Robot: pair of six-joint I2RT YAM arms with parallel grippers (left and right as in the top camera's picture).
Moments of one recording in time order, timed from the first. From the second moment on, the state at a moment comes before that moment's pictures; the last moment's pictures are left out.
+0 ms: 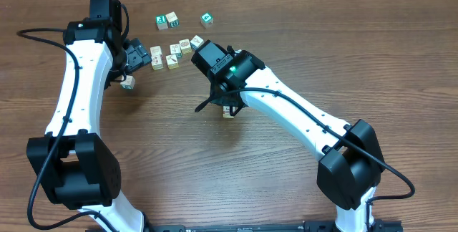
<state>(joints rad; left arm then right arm) 0.05 1.86 1.66 -1.12 -0.14 -0.57 0.76 2.01 1.77 -1.12 0.17 0.85</state>
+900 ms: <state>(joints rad) 0.05 1.86 1.66 -1.12 -0.14 -0.57 0.76 2.01 1.77 -1.12 0.17 0.85</state>
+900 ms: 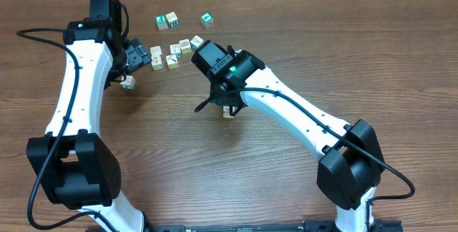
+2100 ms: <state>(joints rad) 0.05 1.86 1.66 -1.12 -0.14 -0.57 0.76 2.01 1.77 -1.12 0.17 0.86</state>
